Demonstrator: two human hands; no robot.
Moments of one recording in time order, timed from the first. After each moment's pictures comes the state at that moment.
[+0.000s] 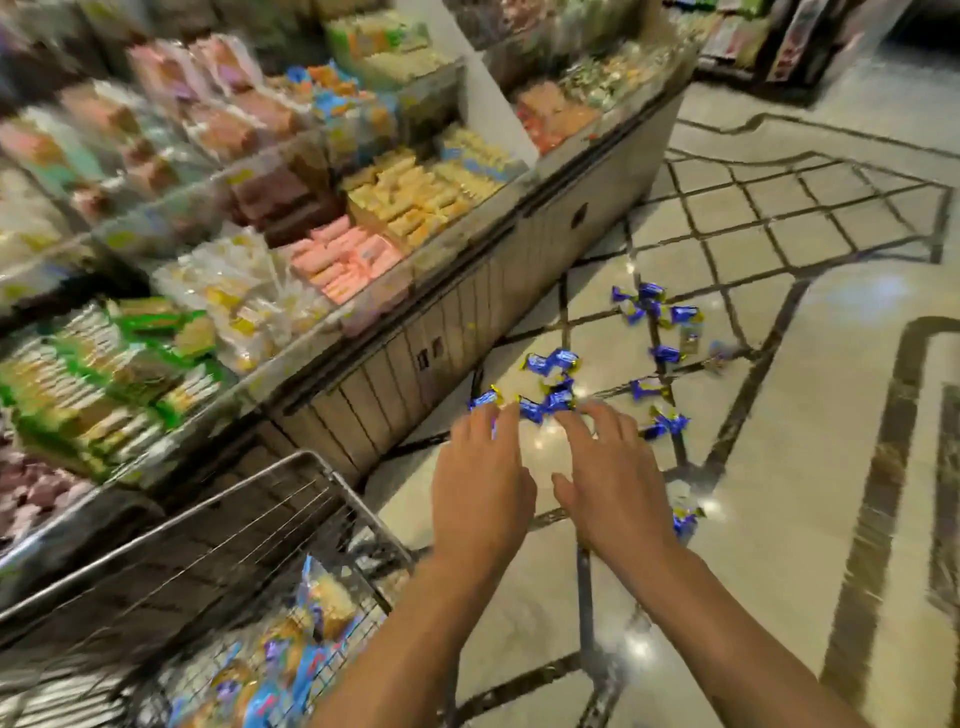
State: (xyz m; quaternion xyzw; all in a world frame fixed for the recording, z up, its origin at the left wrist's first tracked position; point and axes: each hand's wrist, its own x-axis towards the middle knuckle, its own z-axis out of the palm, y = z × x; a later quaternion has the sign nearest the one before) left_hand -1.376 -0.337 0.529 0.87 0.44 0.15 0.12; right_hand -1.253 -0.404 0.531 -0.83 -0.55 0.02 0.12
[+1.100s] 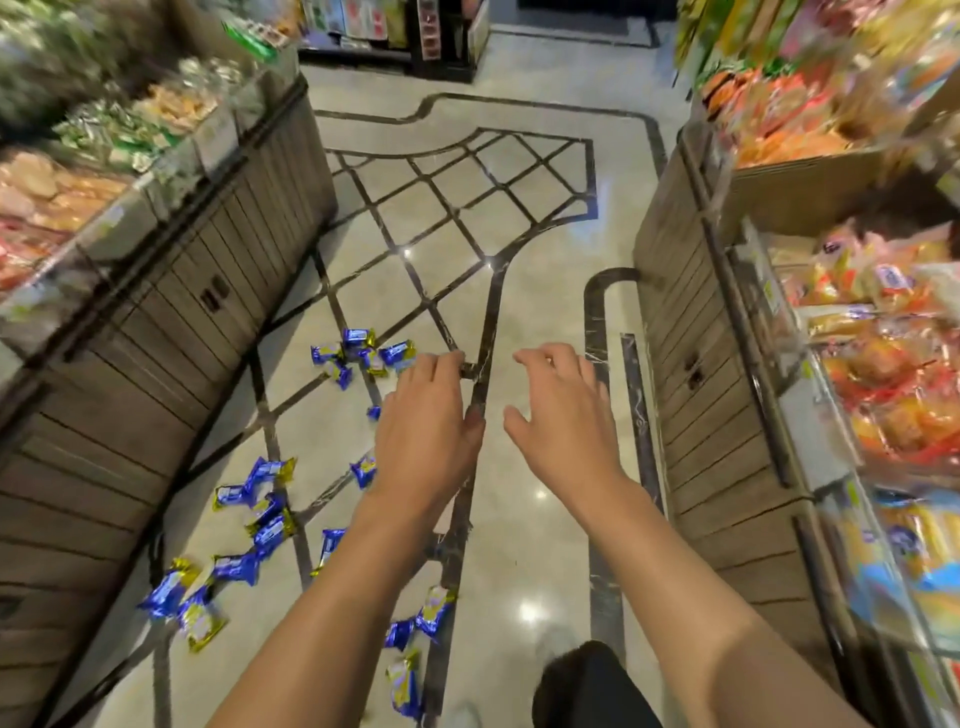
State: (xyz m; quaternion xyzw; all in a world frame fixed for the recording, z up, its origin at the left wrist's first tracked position) left_hand -0.621 -0.383 0.565 0.94 0.26 0.13 0.20; right_hand -0.543 -0.503 0.575 -0.93 -0.31 0.00 0.19
